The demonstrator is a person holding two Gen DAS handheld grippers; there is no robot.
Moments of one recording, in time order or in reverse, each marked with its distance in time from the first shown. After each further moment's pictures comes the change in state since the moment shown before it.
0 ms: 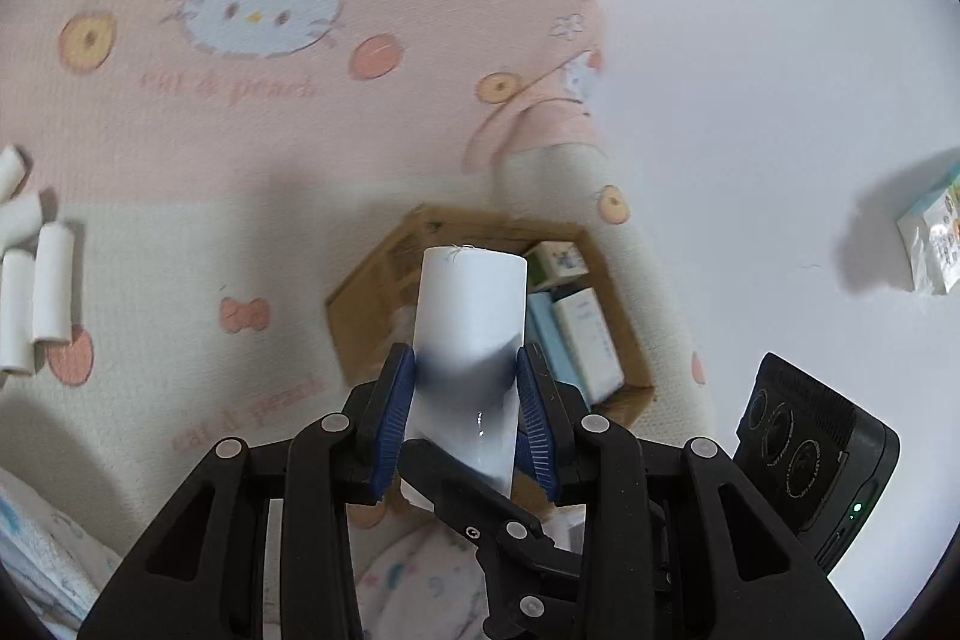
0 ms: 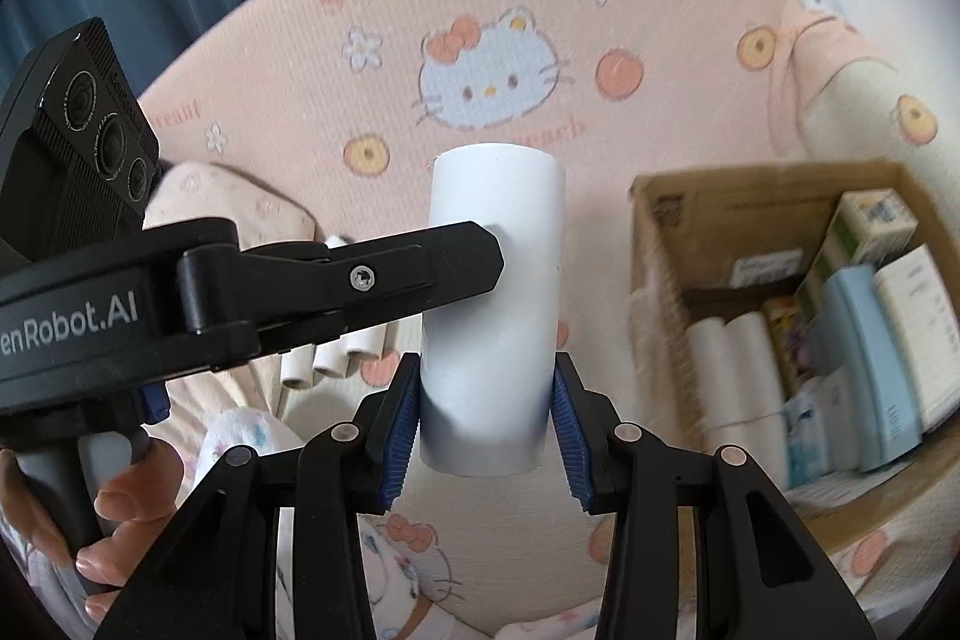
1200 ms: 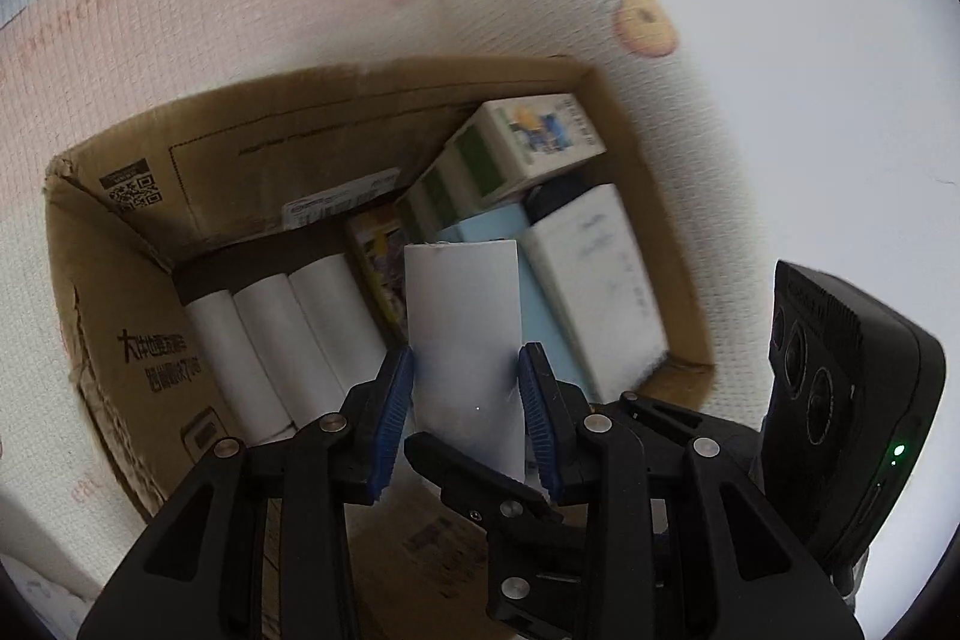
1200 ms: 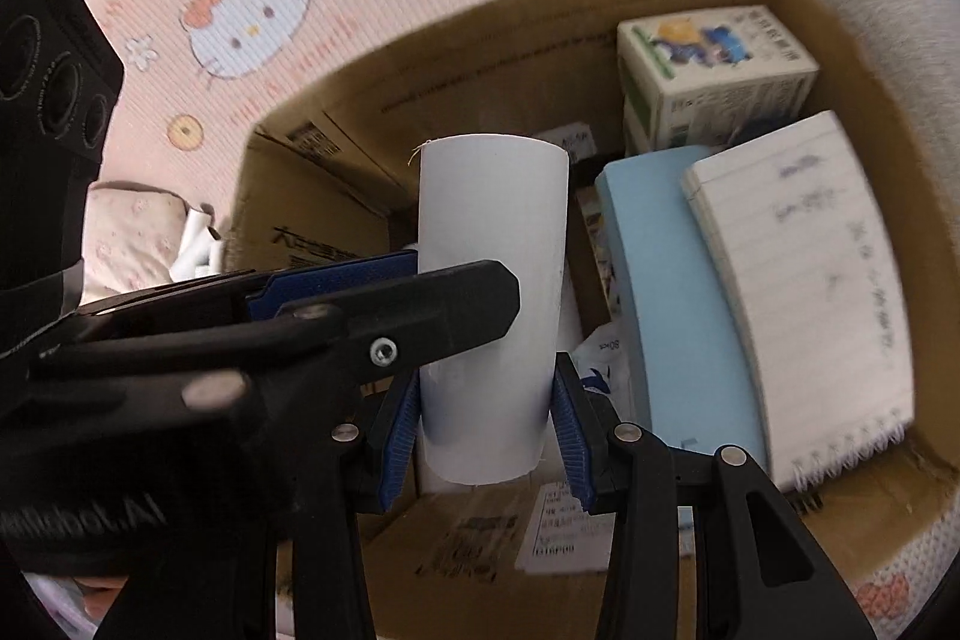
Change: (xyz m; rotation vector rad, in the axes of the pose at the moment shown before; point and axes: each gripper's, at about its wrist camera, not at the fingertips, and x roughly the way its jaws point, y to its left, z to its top) left arm 0.230 -0.078 0.009 0.087 0.427 0.143; right arm 0.046 -0.214 0.014 0.219 0.383 -0.035
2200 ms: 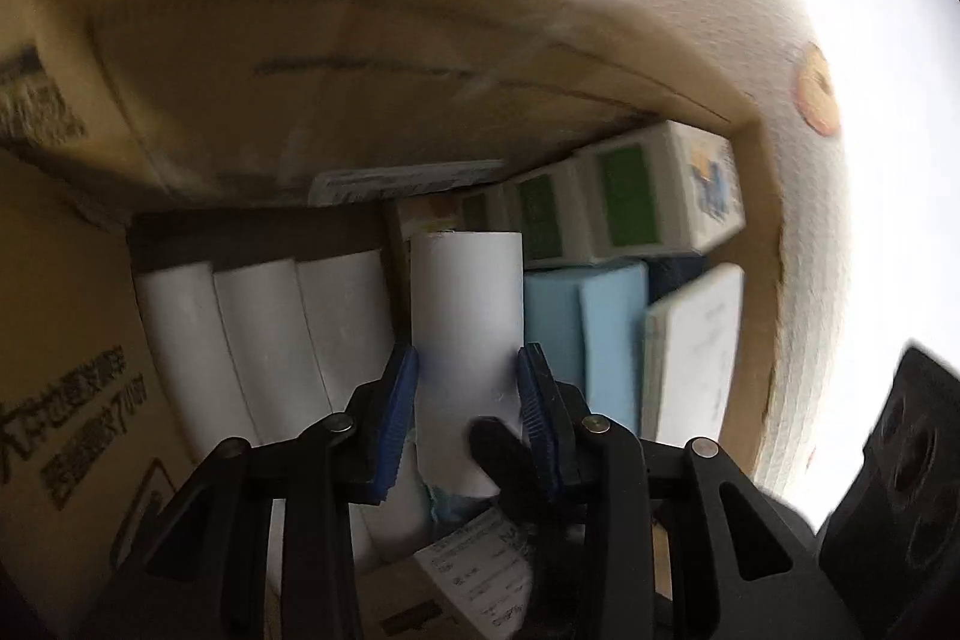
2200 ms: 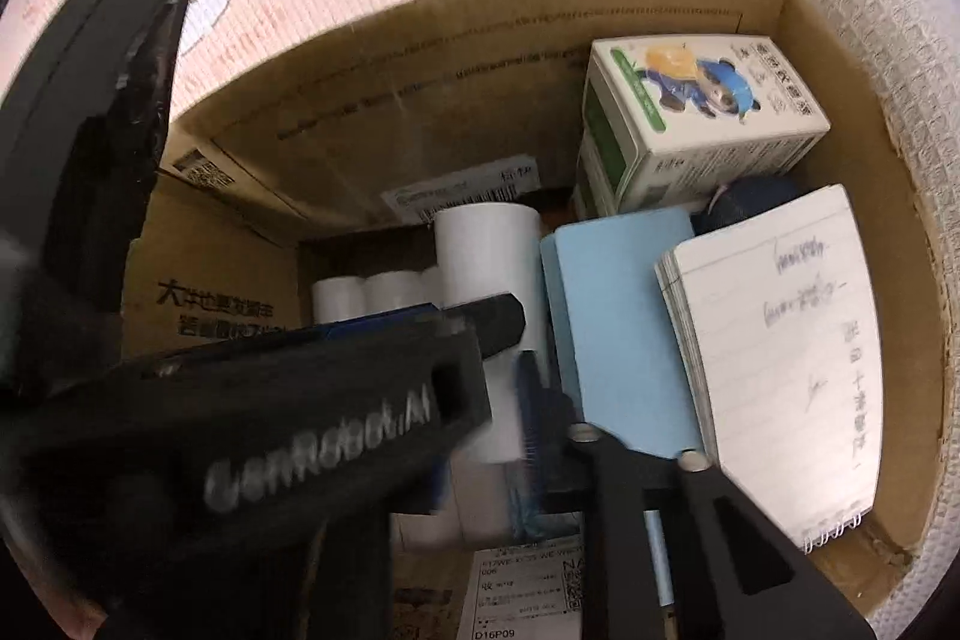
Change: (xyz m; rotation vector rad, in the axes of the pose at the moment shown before) left arm 0.072 0.053 0.024 -0.348 0.053 -0.028; right arm 0.019 -0.019 0.017 -0.033 0.032 -0.180
